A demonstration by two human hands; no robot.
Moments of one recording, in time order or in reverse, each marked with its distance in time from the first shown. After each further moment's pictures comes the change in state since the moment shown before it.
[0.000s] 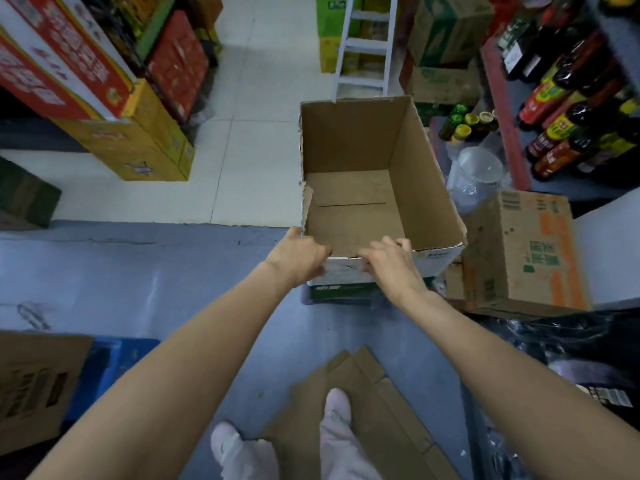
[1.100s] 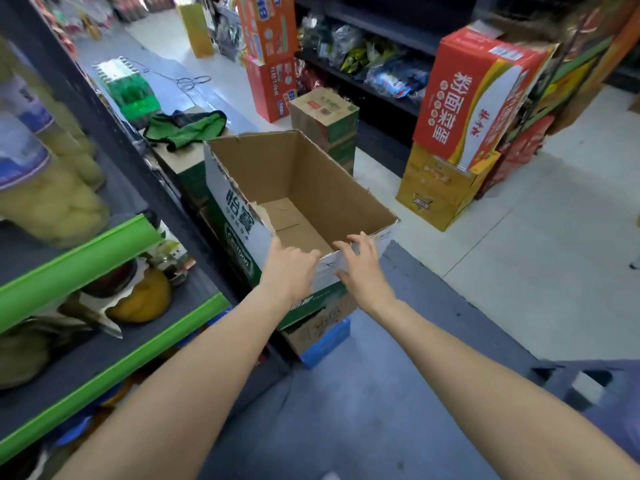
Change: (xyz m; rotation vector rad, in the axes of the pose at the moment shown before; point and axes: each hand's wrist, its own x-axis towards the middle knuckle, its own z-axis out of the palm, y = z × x) left_hand -0.574 -0.320 0.239 -0.209 0.092 -1.046; right_hand 0.034 -0.716 0.087 0.280 -0.164 -0.716
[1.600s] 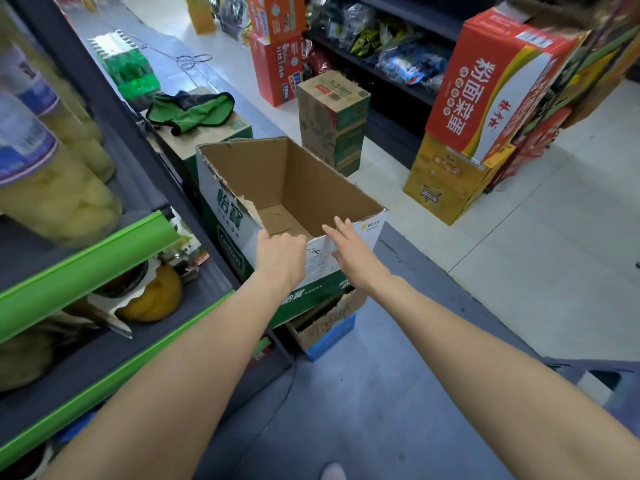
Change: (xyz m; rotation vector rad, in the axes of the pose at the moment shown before) left_hand 0.014 -0.041 0.021 -0.106 -0.055 -0.184; right_hand 0.052 -0.026 0.022 -0.009 -0.207 -0.036
